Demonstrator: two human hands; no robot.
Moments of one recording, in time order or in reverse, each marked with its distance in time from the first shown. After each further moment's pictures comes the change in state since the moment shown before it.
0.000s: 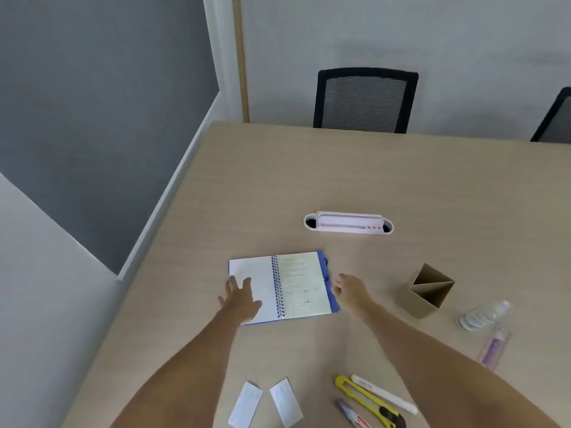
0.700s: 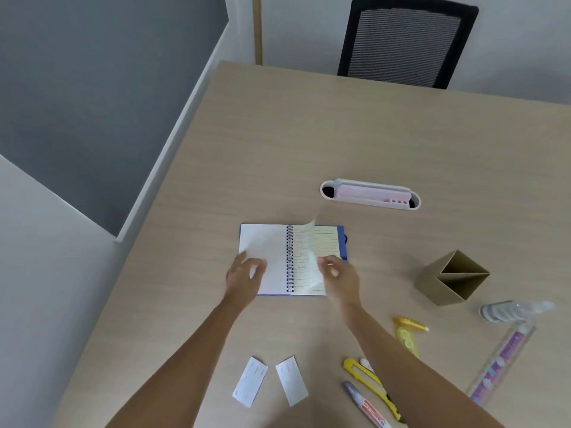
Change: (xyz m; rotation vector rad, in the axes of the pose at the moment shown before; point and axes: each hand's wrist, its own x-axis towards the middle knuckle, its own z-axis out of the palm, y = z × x) left_hand 0.014 -0.025 0.023 -0.440 0.233 0.058; right_hand -0.015 -0.050 0.049 0.692 0.169 0.066
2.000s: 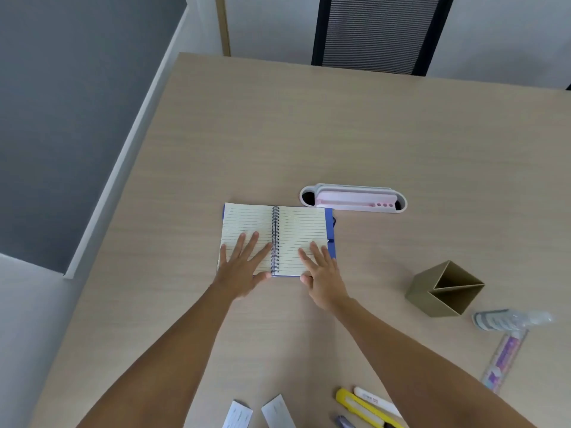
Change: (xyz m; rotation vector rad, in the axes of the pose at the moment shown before) left_hand 0.096 0.025 0.022 0.731 -0.300 0.412; right_hand 0.091 0.047 0.005 -0.776 -0.297 -0.304
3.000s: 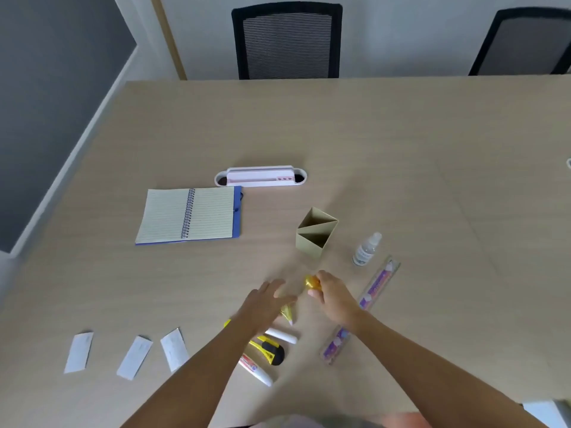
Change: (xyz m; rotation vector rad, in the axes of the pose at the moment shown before) left_hand -0.105 0.307 0.075 0.037 -0.055 0.251; right_hand -0.229 0.191 -0.069 0.167 0.021 0.104
